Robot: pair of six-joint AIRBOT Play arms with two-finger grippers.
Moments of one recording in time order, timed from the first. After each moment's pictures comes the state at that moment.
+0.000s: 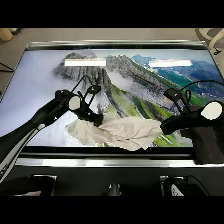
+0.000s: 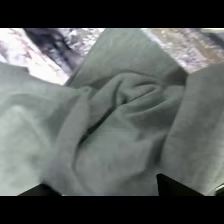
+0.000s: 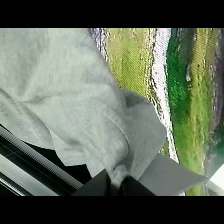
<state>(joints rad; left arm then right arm) -0.59 -1.44 1.31 1.47 -1.25 -1.70 -0.03 -0.94 0.90 -1.22 1.32 0.92</state>
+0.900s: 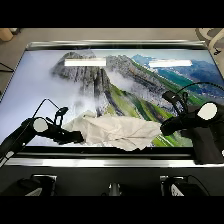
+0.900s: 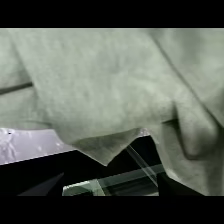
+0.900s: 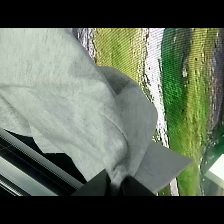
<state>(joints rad) -0.30 -1.05 0.66 1.15 -1.09 -1.70 -0.03 -0.96 0.88 -1.25 1.31 0.92</state>
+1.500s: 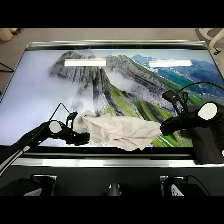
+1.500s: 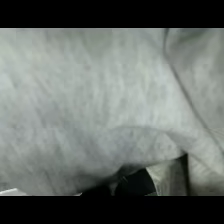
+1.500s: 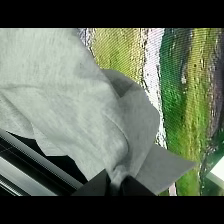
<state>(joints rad) -0.40 -1.24 0.63 0.96 -0.89 -1.66 -0.03 -0.96 0.88 -1.24 1.31 0.92</state>
